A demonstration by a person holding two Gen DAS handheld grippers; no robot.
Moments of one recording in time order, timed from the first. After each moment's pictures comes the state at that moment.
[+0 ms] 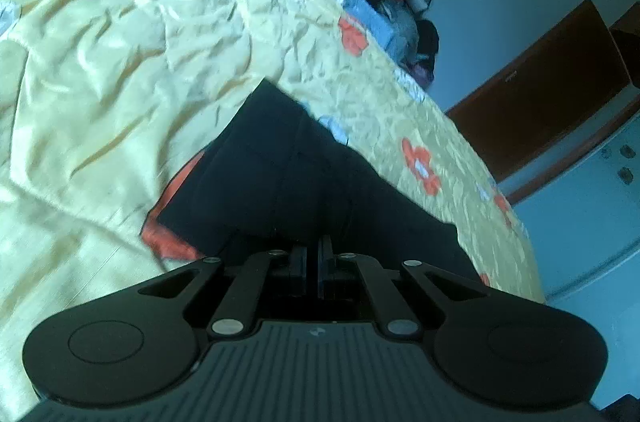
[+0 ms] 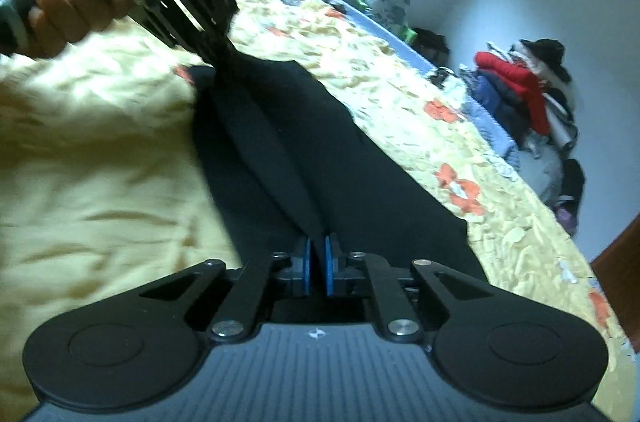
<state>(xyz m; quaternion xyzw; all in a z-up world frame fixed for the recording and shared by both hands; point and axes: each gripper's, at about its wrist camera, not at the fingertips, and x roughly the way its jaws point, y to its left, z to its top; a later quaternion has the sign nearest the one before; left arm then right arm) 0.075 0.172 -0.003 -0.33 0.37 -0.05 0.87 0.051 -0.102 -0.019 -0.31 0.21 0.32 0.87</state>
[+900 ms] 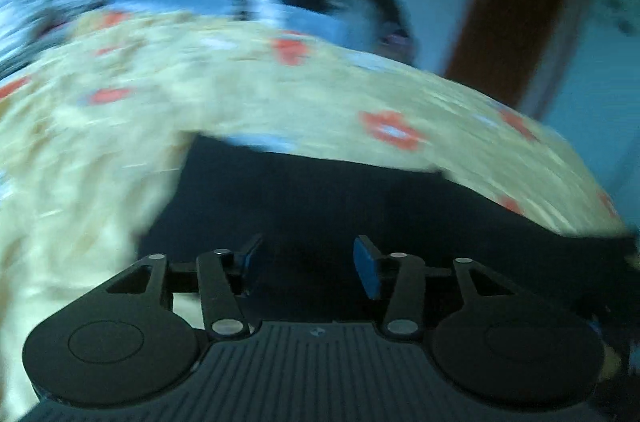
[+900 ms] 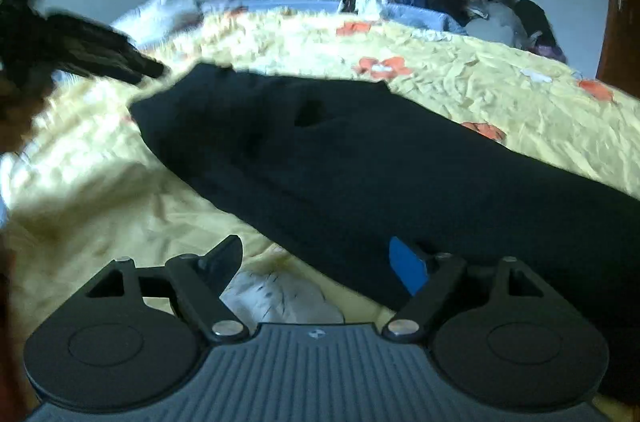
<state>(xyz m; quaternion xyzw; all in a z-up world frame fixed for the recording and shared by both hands) 0.060 0.062 0.044 -0.07 0.34 -0.08 0.93 0.035 -0.232 -0.030 -0.01 0.31 0.26 0.92</state>
